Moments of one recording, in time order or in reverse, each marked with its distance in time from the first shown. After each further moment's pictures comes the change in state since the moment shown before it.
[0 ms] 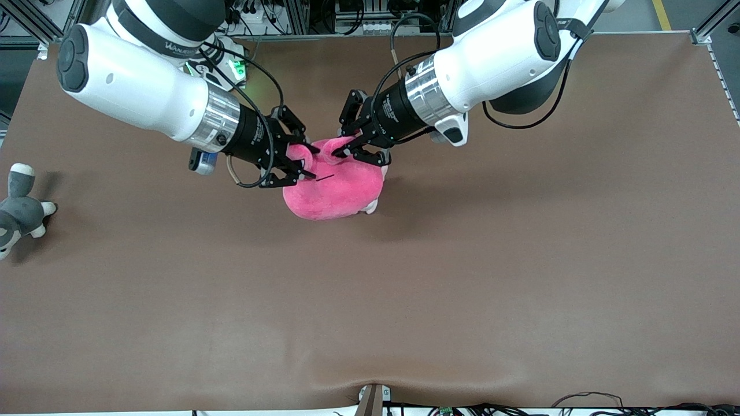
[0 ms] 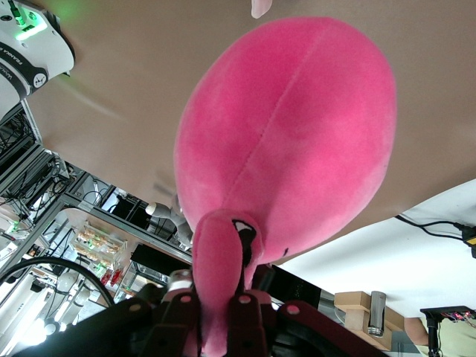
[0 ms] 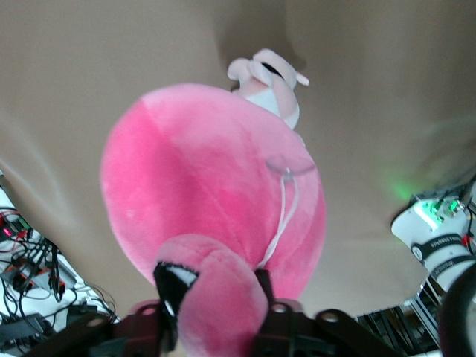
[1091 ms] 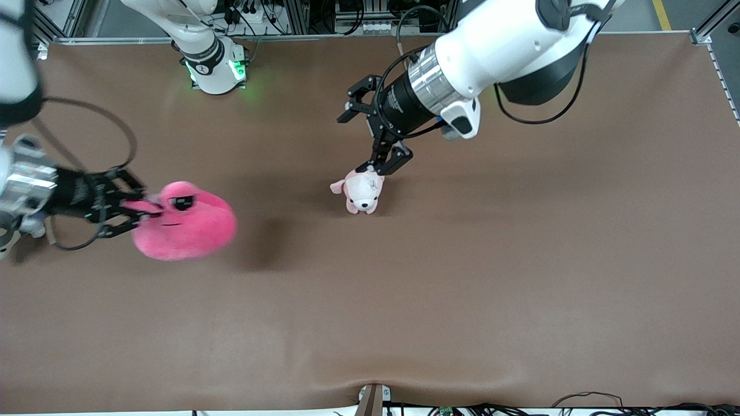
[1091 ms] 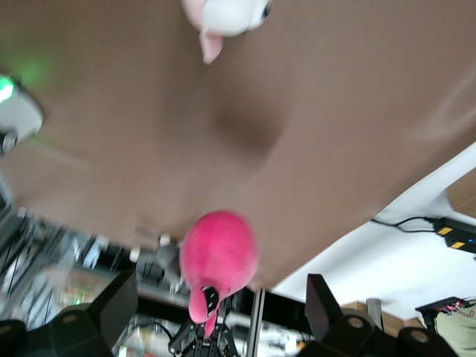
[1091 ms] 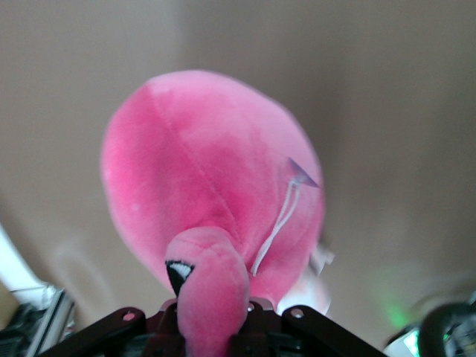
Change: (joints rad) left arm 0.009 -0.036 0.003 0.039 0.229 -0.117 0.005; right arm -0.533 0.085 -0.030 -0.031 -0.103 -0.258 -0.694
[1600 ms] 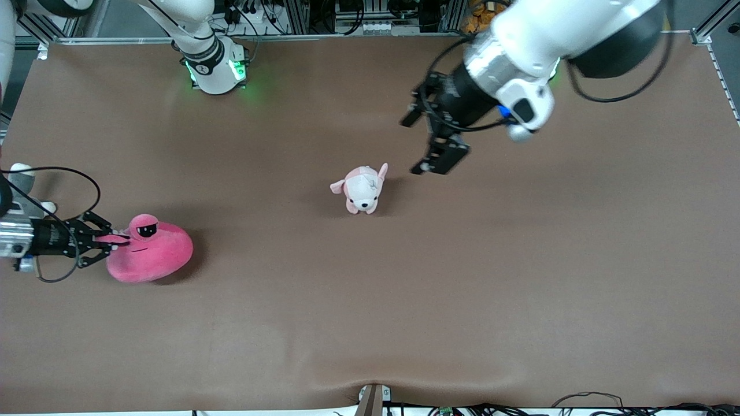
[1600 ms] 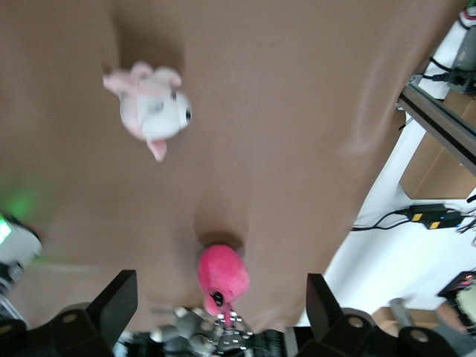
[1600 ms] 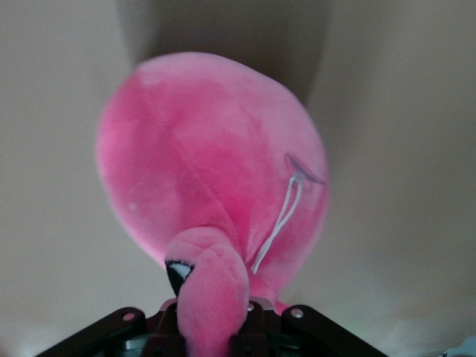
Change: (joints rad) left arm 0.168 -0.099 0.005 0.002 0.057 -0.221 0.415; right arm -0.198 0.285 0.002 -0.004 0.007 0.108 -0.367
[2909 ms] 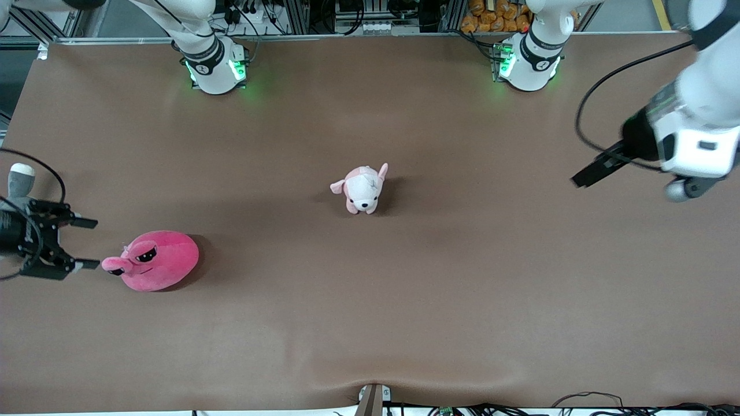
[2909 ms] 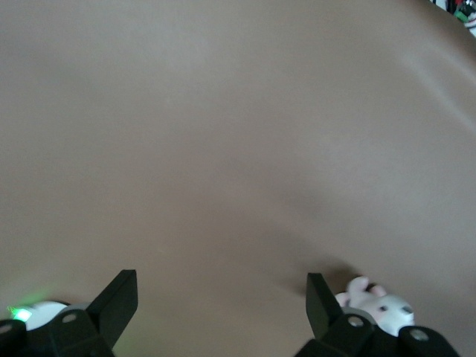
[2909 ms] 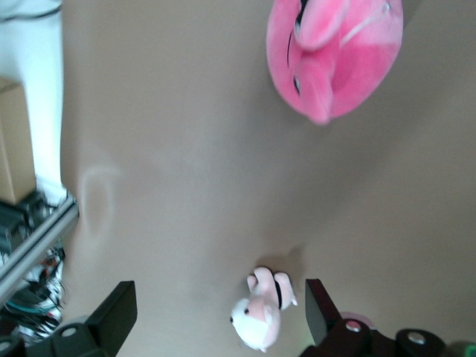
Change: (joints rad) left arm 0.362 -0.057 0.008 0.004 0.318 -0.436 1.363; right arm 0.117 -0.109 0.071 0.375 -0.003 -0.241 -0.104
